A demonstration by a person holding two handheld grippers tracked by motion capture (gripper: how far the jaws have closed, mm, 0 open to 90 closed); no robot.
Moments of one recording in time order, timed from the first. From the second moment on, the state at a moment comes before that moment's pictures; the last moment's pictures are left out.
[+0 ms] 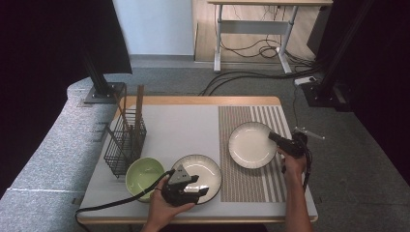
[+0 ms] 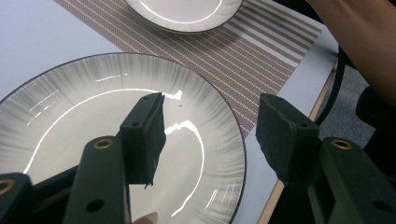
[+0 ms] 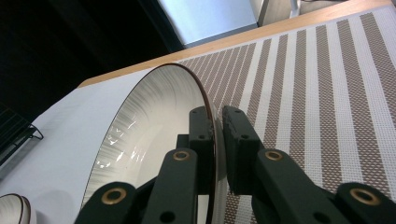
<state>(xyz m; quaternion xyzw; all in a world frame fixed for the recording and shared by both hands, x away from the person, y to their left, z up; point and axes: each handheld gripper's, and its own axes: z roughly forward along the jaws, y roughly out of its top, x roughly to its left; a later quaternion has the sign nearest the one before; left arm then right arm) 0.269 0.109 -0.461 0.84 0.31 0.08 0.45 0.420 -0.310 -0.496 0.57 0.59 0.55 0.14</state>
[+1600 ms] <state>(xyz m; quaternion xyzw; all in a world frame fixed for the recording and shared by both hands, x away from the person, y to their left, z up) 0.268 0.107 -0.462 0.84 0.31 0.08 0.45 0.425 -0.326 -0.519 0.61 0.59 0.50 0.14</state>
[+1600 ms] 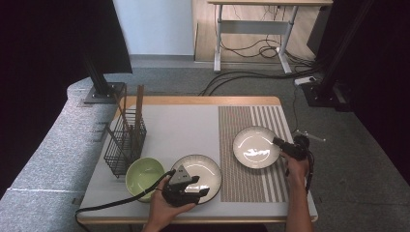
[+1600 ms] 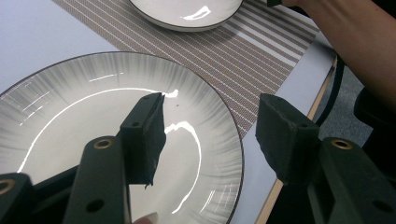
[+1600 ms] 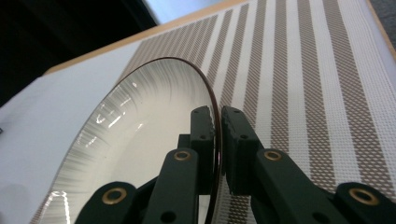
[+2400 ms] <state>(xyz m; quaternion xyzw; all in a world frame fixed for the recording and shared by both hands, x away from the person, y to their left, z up) 0.269 0.107 -0.462 0.84 0.31 0.08 0.45 0.428 -0.332 -0.533 0.63 0.60 0.48 0.13</state>
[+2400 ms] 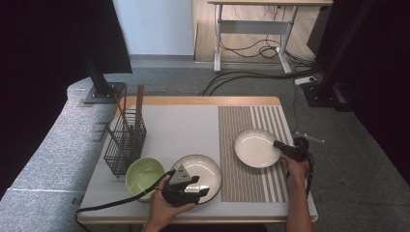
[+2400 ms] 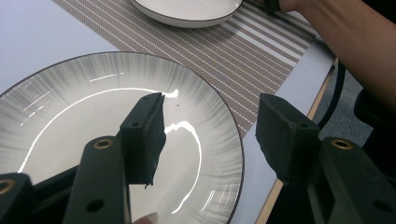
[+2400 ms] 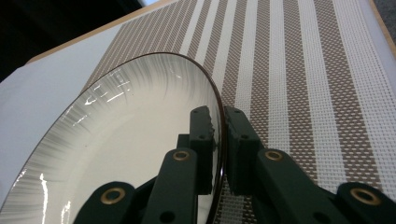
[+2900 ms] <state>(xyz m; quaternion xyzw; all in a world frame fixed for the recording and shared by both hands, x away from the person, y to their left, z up) 0.269 0.108 -0.461 0.84 0.31 0.08 0.45 0.424 -0.333 -0.528 0.63 0.59 0.48 0.14</state>
